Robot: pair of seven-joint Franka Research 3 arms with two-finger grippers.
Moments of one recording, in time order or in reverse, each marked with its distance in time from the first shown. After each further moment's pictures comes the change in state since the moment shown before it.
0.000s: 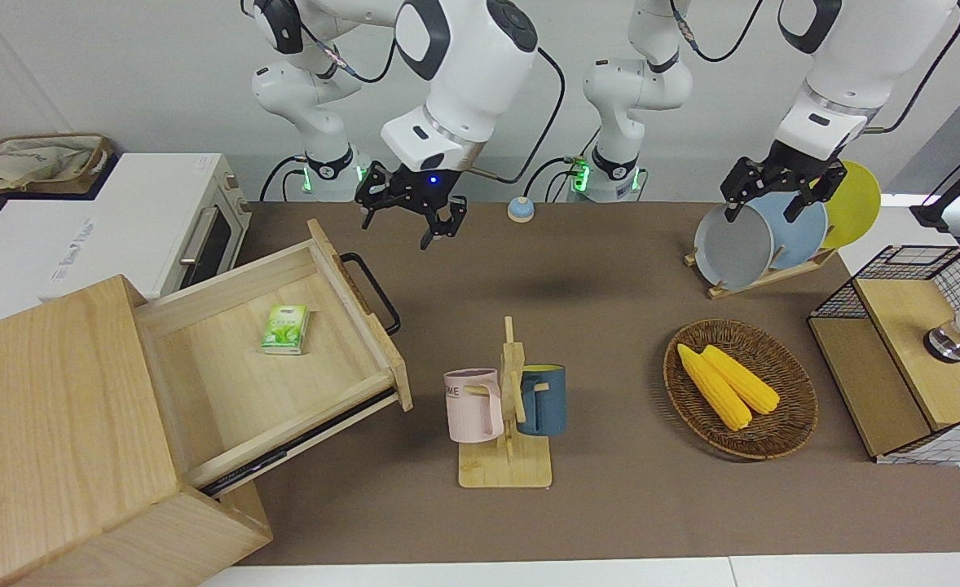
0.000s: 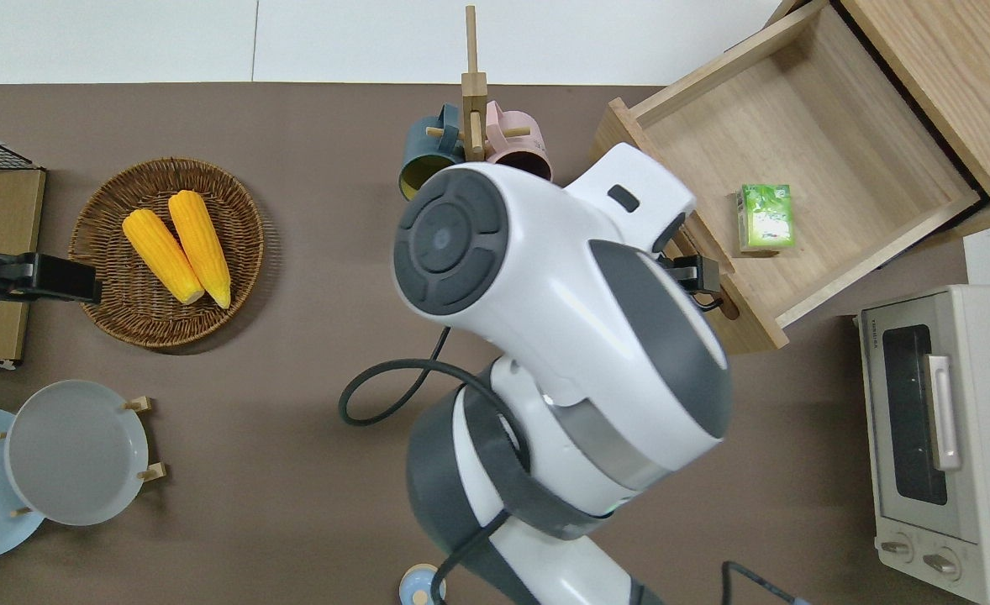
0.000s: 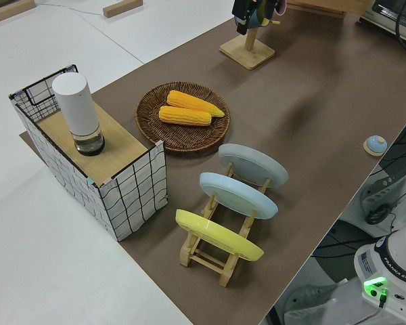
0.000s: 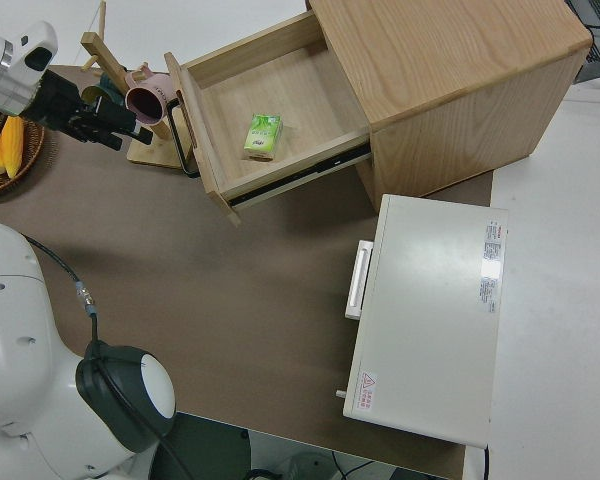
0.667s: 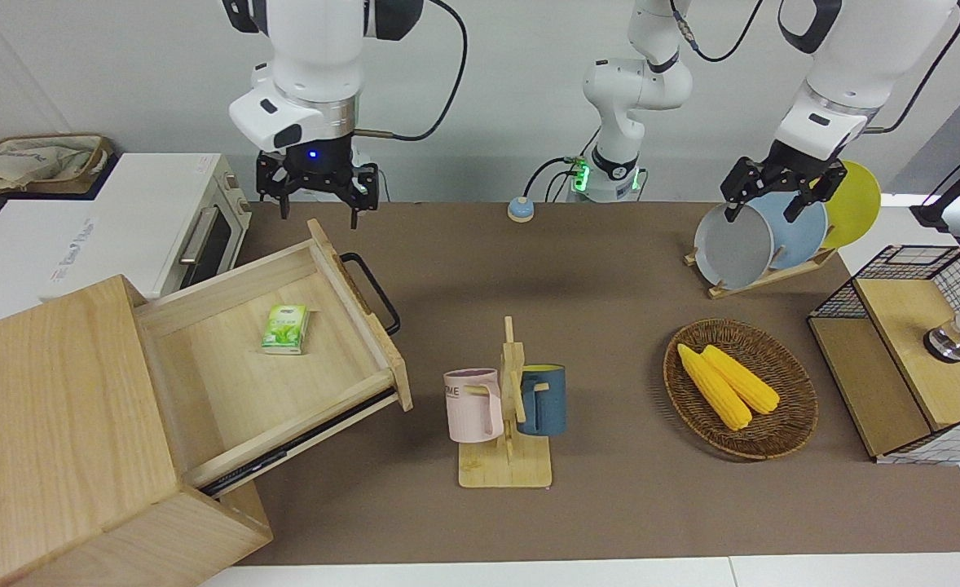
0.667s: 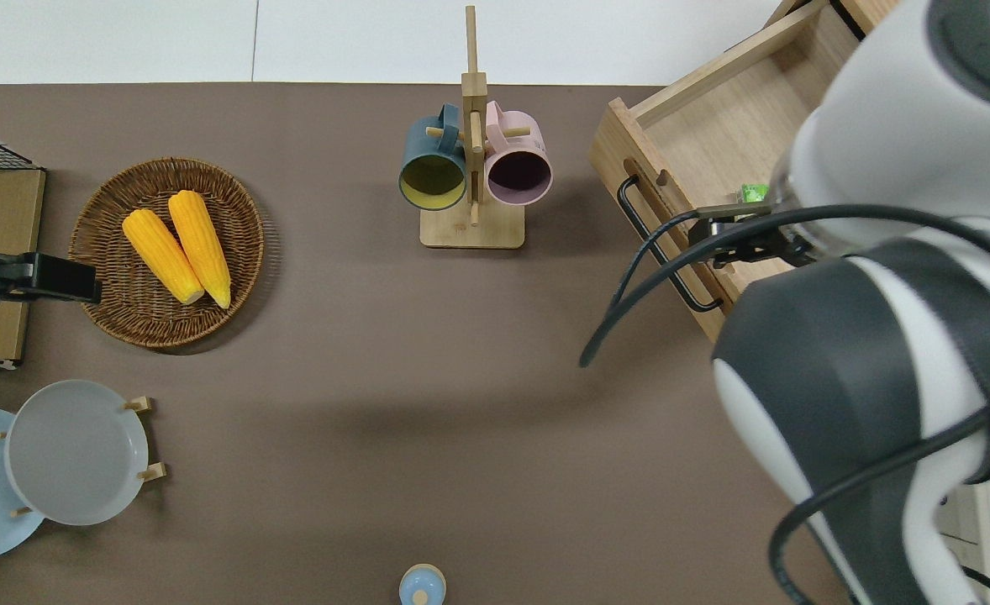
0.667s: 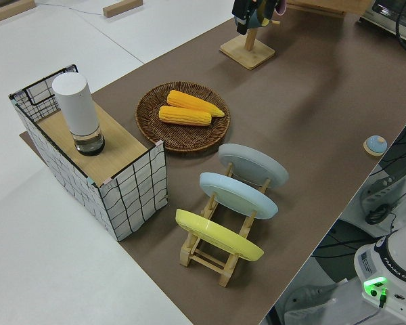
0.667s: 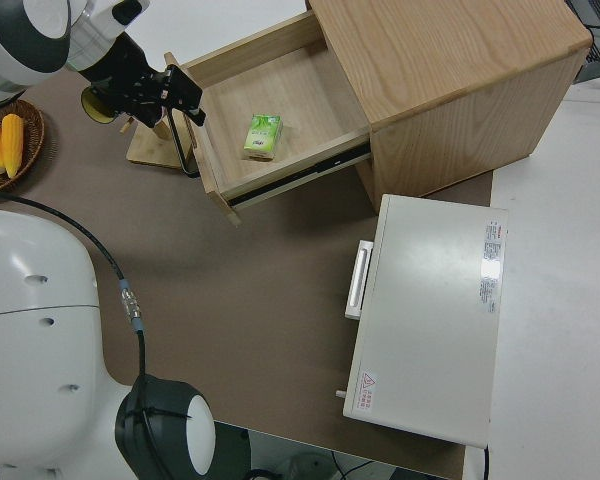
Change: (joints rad) left arm 0.000 0.000 0.000 0.000 0.000 0.000 0.000; right arm -0.212 -0.102 -0.072 0.002 0.266 0.018 -0.266
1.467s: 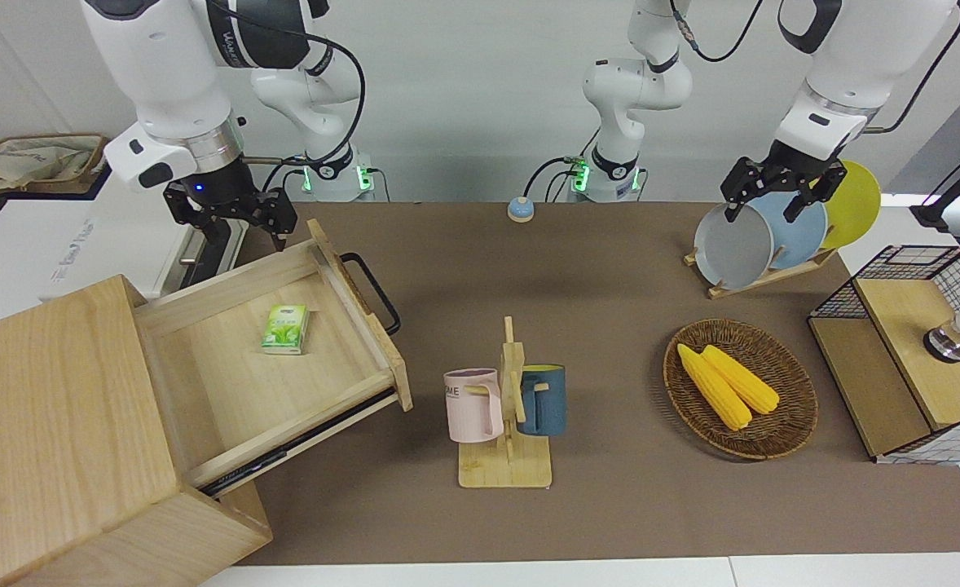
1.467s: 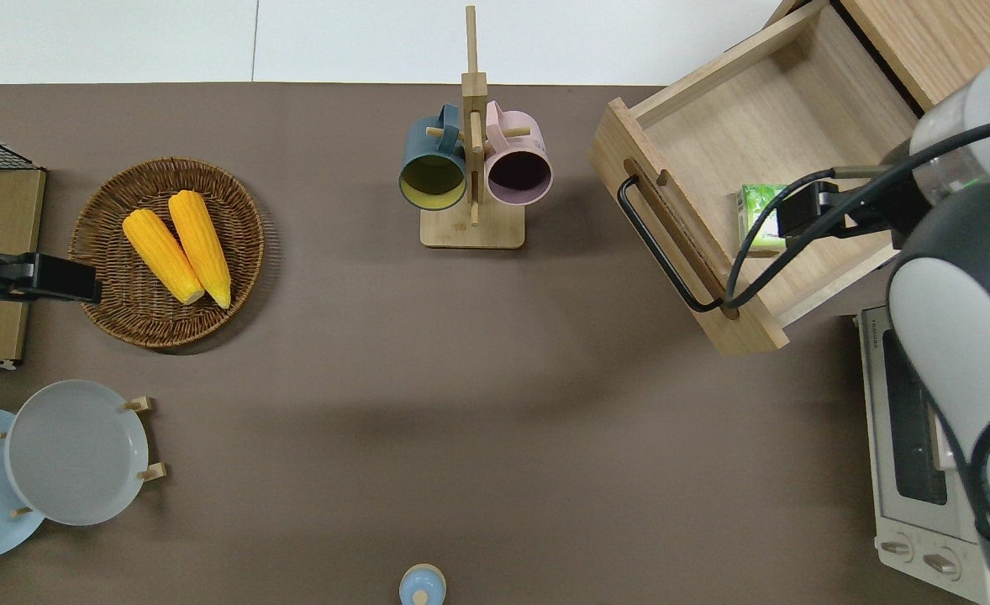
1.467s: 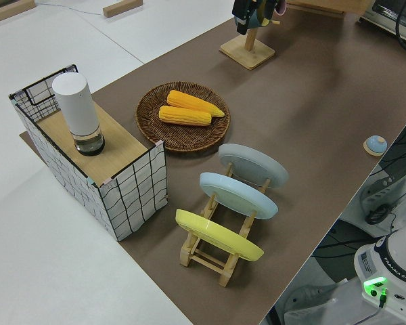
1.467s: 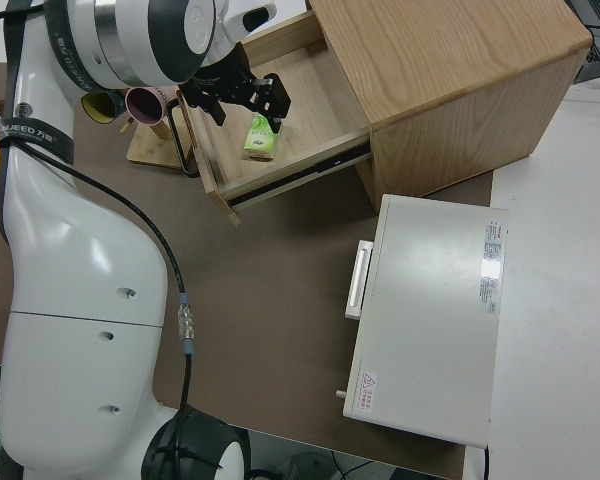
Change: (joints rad) left arm 0.000 0.000 0.000 0.000 0.000 0.000 0.000; right arm -0.070 -0.038 -0.208 -0.125 0.220 0.107 -0.174
